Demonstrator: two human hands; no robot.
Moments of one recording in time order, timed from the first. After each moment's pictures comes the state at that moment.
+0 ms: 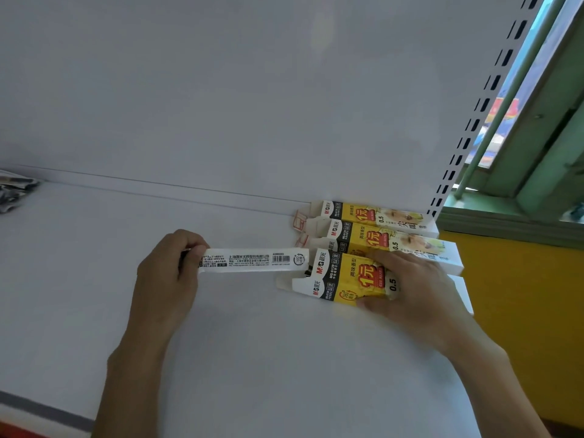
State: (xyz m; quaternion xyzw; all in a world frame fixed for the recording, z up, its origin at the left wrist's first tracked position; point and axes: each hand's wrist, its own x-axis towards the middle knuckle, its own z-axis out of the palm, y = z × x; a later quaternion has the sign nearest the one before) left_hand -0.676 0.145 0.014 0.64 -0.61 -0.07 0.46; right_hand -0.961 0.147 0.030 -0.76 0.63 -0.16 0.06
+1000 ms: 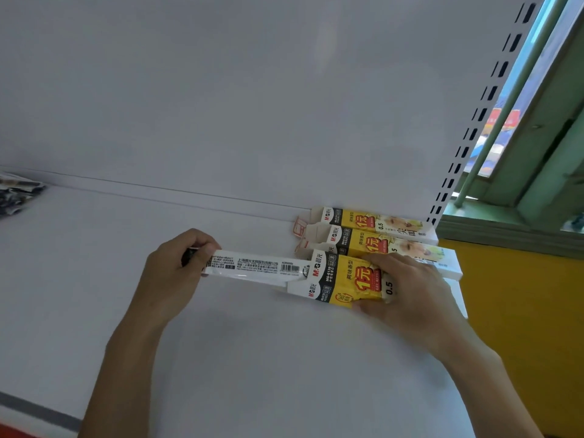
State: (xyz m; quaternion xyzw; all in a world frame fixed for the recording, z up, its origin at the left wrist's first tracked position) left_hand -0.675 0.137 0.026 0.62 -0.60 -0.19 0.46; right_hand -0.959 0.148 0.030 -0.76 0.62 -0.20 0.05
